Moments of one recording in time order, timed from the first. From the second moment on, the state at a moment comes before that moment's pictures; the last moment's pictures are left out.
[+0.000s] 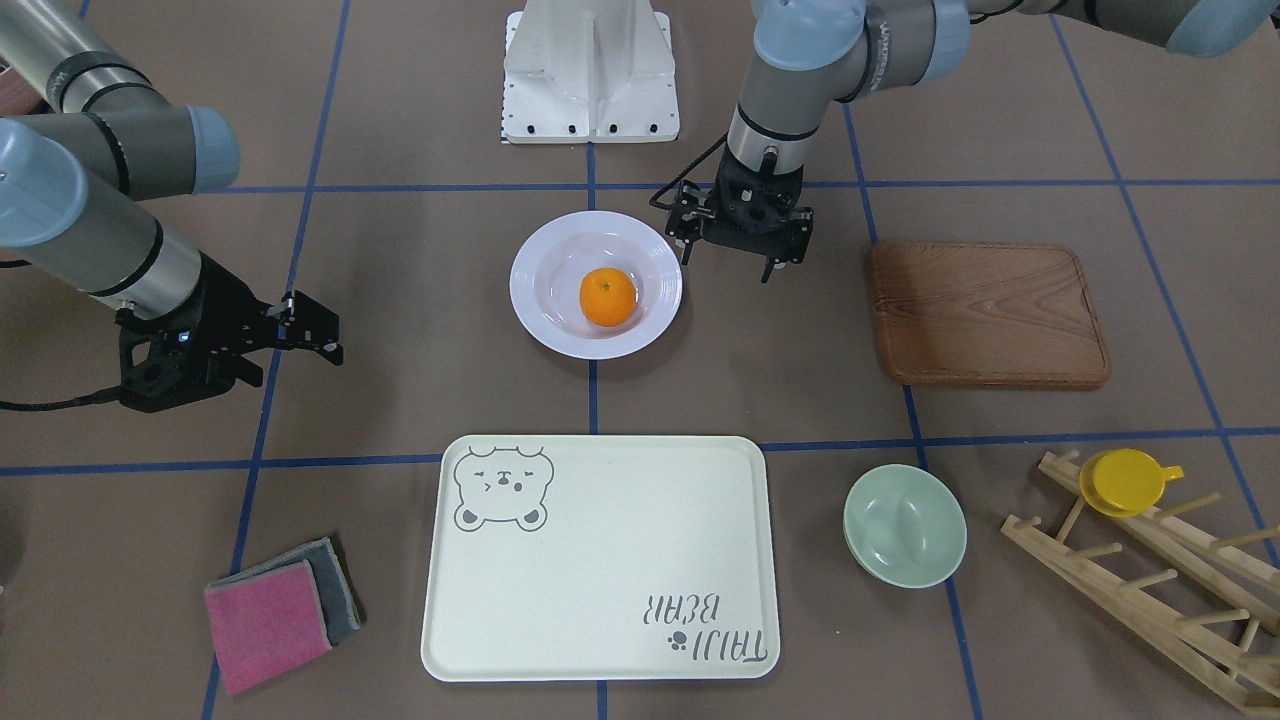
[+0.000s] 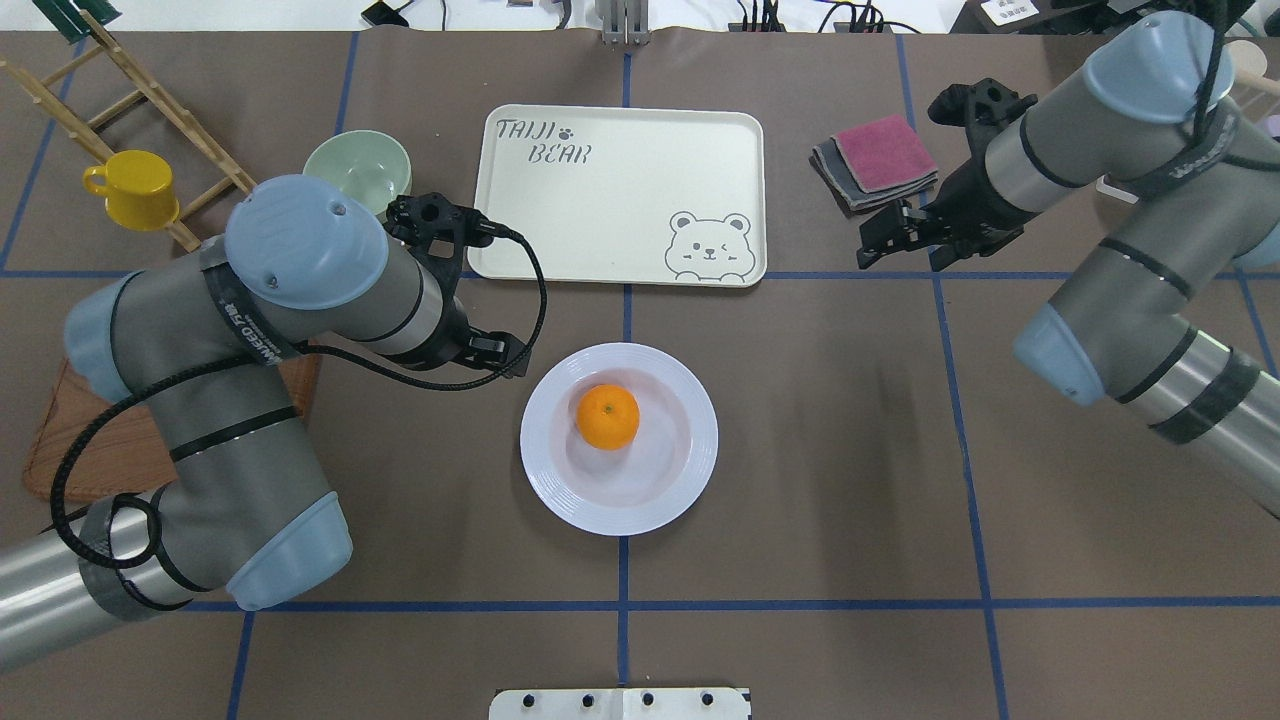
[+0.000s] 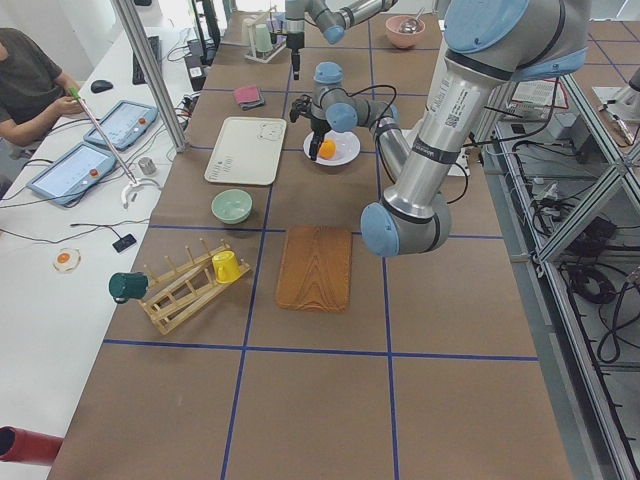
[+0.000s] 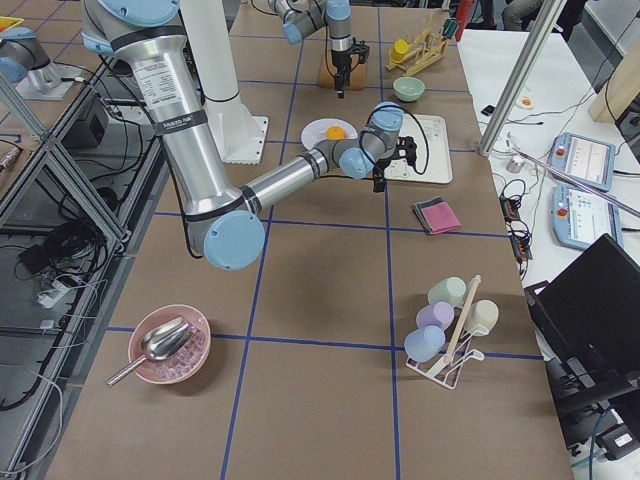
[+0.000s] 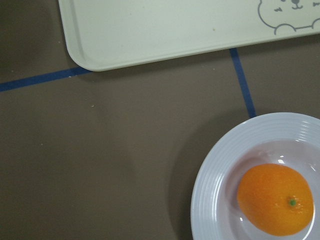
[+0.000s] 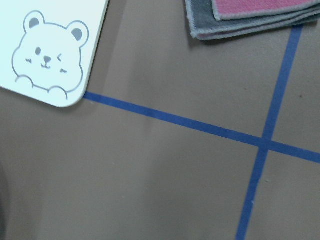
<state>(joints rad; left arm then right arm) -0.59 -2.11 -1.88 -1.58 -1.88 -0.95 0.89 -1.19 1.66 -1.15 2.22 1.00</state>
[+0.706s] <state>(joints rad) -0.67 -2.08 -1.85 -1.59 -1.88 -0.88 0.59 -1.29 1.67 -0.45 1.71 1.81</state>
